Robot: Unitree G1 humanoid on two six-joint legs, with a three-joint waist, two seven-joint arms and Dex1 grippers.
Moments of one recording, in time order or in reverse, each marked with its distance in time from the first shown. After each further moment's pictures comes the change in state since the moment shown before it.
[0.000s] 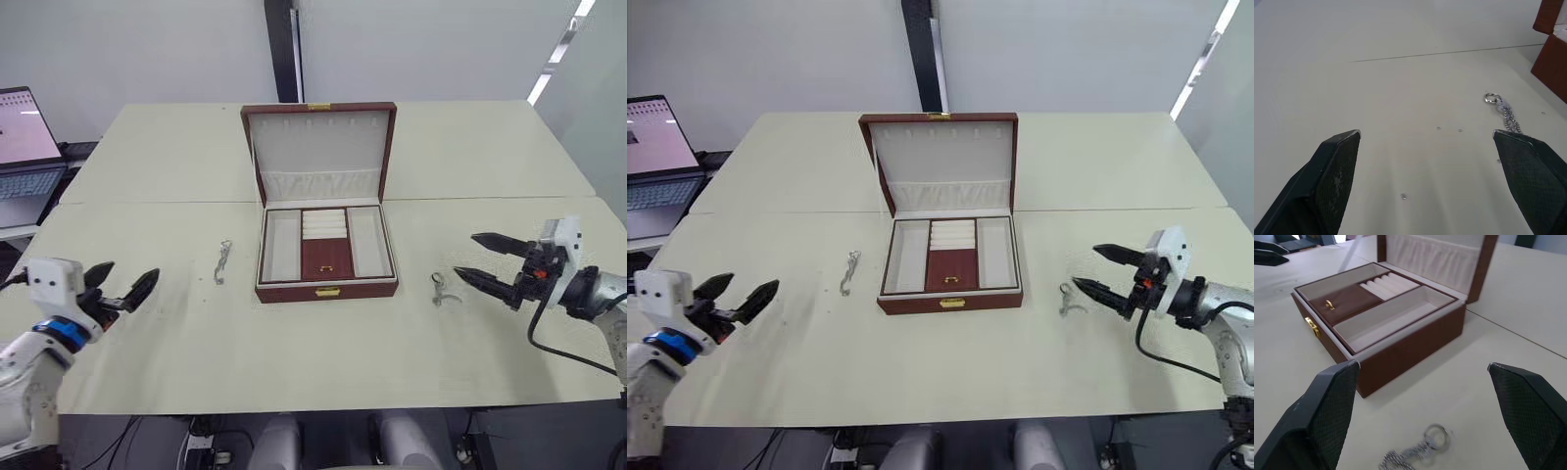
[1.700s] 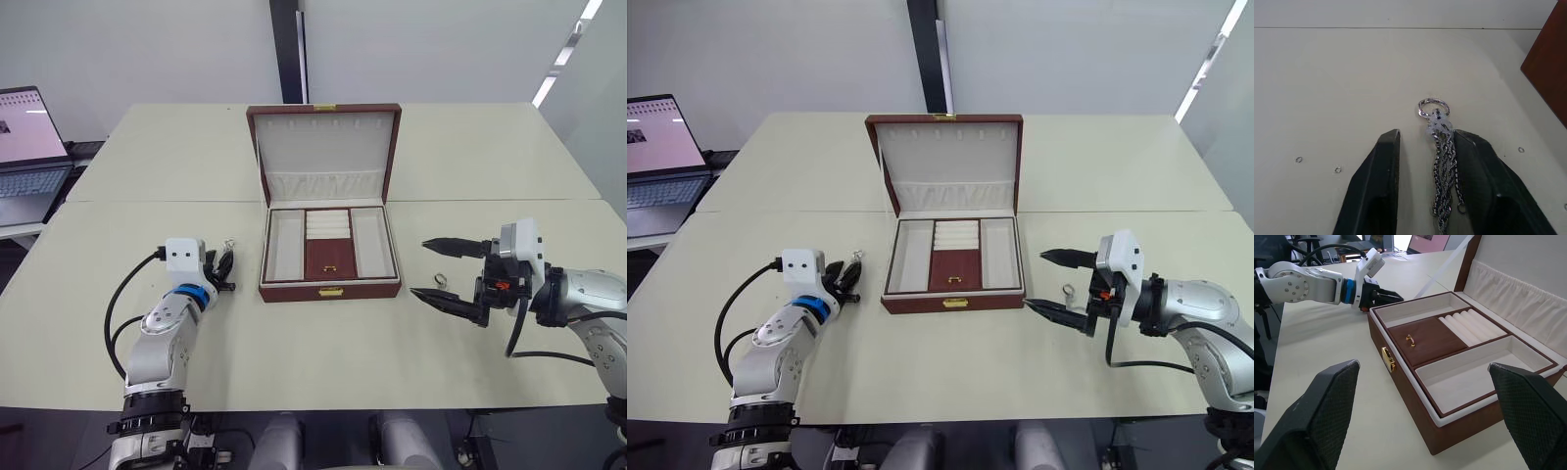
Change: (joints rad) left arm -0.276 -0.278 -0.297 0.104 0.243 0.038 0.360; right arm -0.014 -0.024 0.102 -0.249 0.057 0.085 -0.059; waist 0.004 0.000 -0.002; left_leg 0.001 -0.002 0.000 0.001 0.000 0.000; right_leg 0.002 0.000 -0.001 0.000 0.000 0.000
